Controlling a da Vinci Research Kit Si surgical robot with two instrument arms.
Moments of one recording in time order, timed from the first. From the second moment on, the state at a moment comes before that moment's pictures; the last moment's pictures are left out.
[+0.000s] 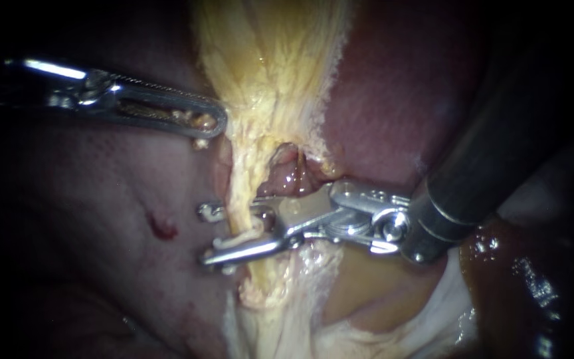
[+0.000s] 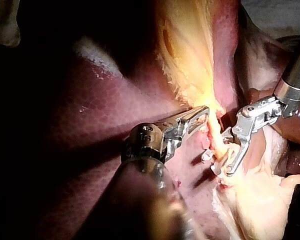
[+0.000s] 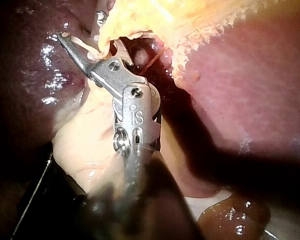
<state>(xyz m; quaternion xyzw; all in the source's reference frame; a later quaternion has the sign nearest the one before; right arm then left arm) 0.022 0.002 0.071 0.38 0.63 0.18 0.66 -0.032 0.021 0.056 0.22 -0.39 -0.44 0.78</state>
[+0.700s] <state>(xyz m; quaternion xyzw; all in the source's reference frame) 0.022 0.005 0.070 0.39 0.65 0.21 0.62 -0.032 0.021 0.056 0.22 -0.39 -0.44 0.78</state>
